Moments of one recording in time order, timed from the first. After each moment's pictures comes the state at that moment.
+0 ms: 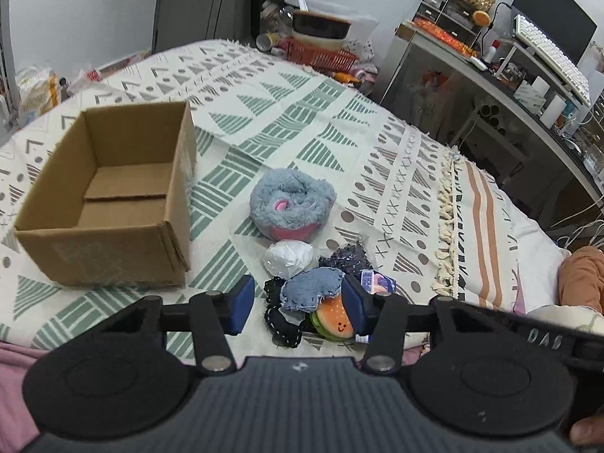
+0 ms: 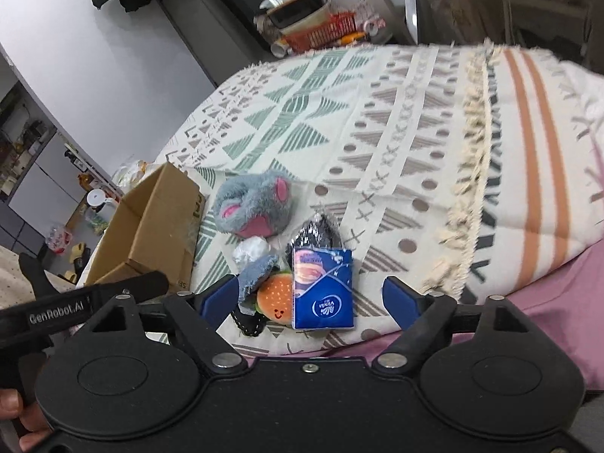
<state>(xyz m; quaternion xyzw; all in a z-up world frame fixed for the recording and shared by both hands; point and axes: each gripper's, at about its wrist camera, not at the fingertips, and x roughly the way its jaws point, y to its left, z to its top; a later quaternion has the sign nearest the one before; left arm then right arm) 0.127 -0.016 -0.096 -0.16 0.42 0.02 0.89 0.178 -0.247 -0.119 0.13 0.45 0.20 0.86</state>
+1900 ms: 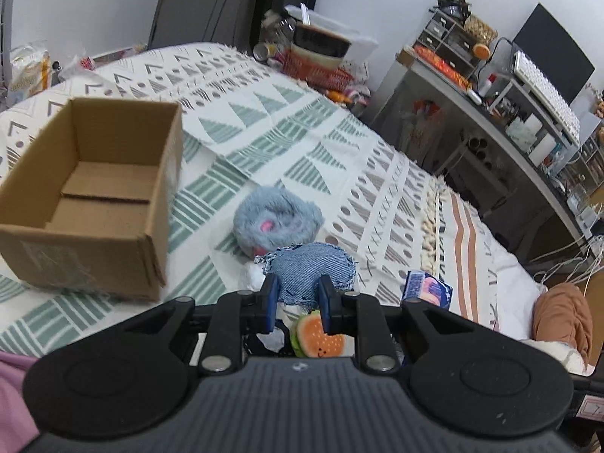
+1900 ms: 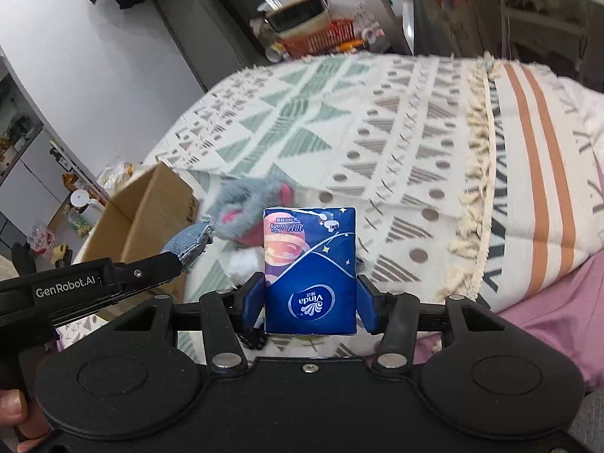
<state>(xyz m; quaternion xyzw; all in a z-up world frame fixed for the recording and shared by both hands) 0.134 -0.001 -0.096 -0.22 0.38 0.00 0.90 0.176 -0.217 -0.108 0.10 0.43 0.17 0.88</state>
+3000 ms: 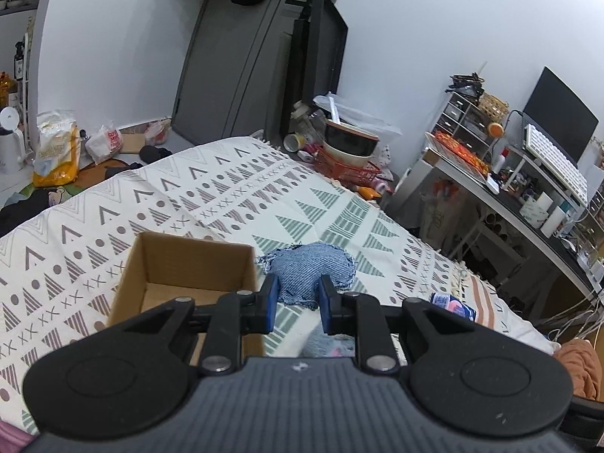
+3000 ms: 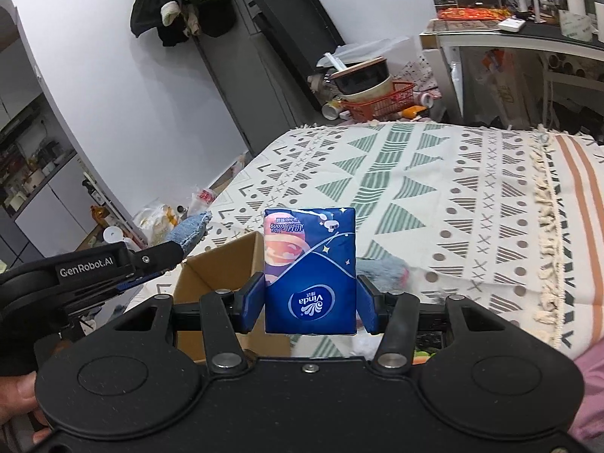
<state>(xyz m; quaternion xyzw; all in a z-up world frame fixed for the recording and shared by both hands) 0.137 0.098 -0.026 -0.21 0.29 0.05 0.93 0.176 -0.120 -0.037 0.11 0.36 0.20 0.91</state>
